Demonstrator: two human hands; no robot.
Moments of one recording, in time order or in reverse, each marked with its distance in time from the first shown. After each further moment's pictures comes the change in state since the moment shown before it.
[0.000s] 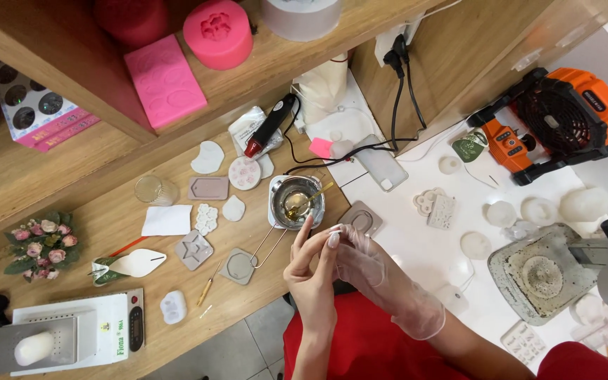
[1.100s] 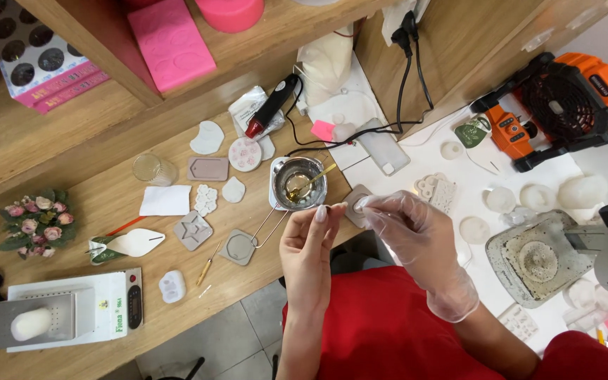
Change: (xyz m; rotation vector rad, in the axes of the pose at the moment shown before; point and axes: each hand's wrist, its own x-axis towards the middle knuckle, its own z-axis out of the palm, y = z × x) left_hand 0.005 0.010 -0.018 -0.614 -0.137 -0.228; right_hand -0.026 -0.027 -0.001 -0.899 0.430 -0.486
